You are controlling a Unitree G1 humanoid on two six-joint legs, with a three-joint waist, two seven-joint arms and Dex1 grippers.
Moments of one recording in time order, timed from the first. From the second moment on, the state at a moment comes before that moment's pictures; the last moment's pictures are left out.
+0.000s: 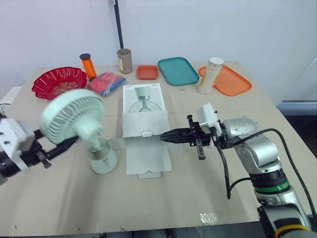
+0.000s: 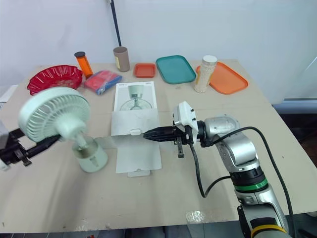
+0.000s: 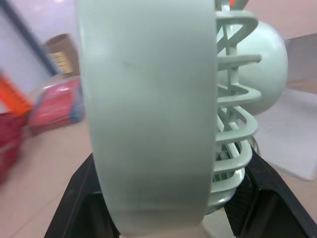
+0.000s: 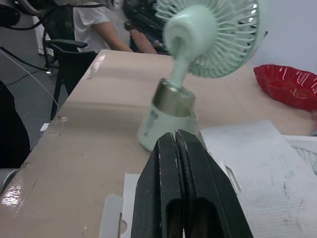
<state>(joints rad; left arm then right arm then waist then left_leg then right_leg) 0.18 0.86 0.63 -0.34 -0.66 0.27 -0.80 -0.60 -0.56 0.15 -0.17 0.49 0.33 1.28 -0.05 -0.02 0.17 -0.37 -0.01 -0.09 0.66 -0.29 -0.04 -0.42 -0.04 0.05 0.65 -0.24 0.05</state>
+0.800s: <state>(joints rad) 0.10 0.81 0.69 -0.17 -0.50 0.21 -0.70 -0.64 -0.53 0.19 -0.12 0.44 0.39 1.21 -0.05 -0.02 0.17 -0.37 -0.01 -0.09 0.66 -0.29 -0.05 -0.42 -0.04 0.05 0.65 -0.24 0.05</state>
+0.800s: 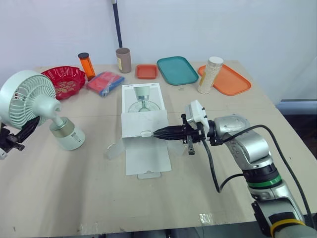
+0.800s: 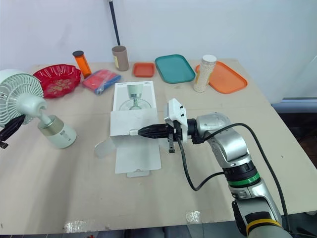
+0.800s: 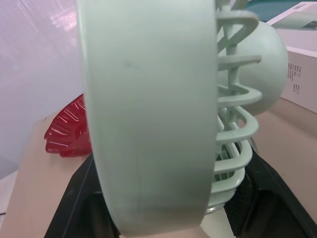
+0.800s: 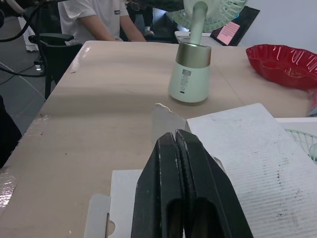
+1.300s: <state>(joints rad) 0.10 0.77 0.68 -0.16 -0.45 0.17 -0.69 -0.64 -0.53 0.19 -0.12 0.43 0.38 1.20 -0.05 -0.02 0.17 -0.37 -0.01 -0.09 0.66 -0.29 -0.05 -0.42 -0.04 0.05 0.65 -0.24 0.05</state>
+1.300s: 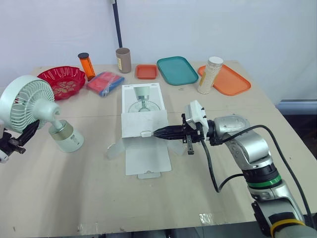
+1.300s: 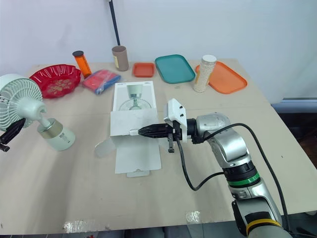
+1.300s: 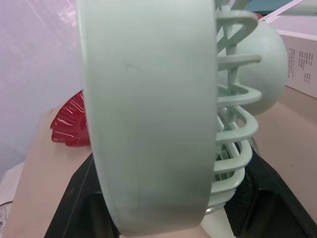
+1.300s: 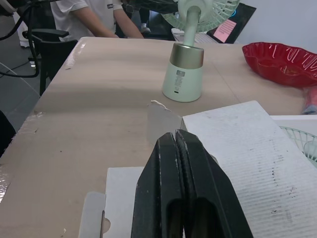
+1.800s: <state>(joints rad) 0.09 0.76 0.72 -0.16 -0.48 0.15 -0.67 -0.64 -0.53 0.20 -0.12 0.42 0.37 1.20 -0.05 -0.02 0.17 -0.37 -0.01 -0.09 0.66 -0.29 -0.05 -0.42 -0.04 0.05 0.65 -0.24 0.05</state>
